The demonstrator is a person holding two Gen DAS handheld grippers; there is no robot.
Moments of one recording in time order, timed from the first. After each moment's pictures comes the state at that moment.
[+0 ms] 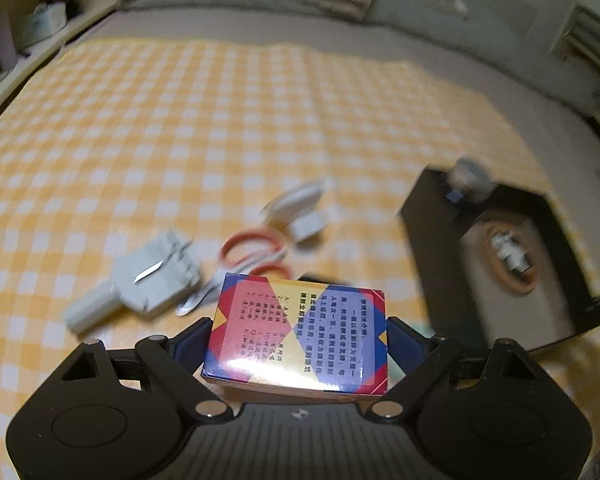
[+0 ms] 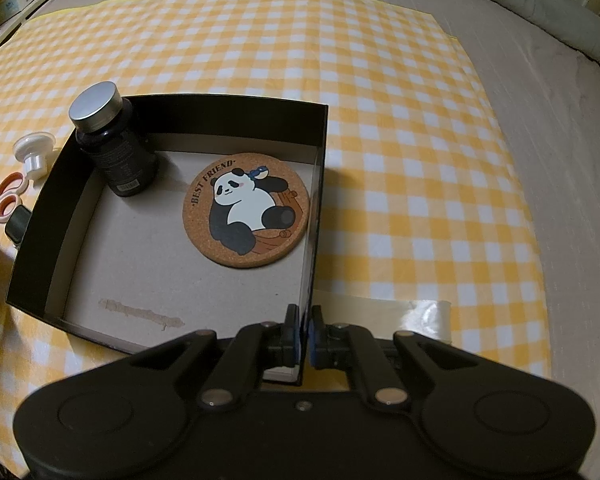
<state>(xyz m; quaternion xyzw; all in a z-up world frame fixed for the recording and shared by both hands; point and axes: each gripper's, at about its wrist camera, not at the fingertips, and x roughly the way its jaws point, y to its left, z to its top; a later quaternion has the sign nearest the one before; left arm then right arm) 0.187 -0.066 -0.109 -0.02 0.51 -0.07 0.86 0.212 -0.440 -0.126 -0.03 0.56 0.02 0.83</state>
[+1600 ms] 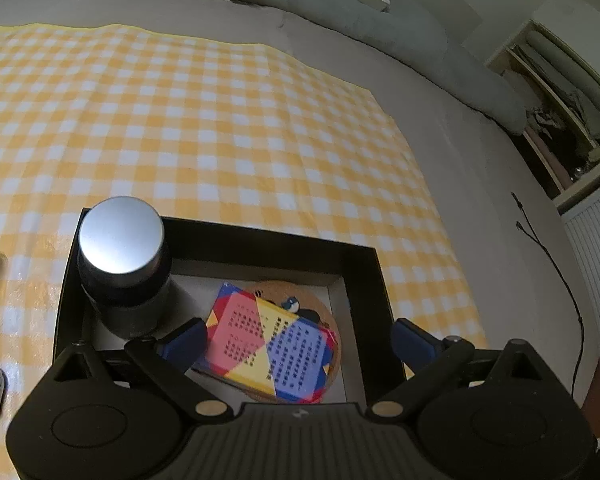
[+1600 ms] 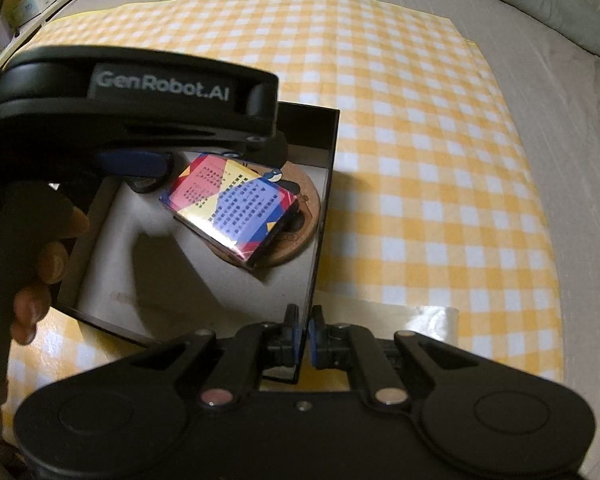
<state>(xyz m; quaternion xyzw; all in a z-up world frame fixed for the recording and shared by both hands) 0.263 -0.272 -0.104 -0.13 0.50 -0.19 0.83 0.208 -0.445 -0.124 -0.03 0.55 0.06 0.83</state>
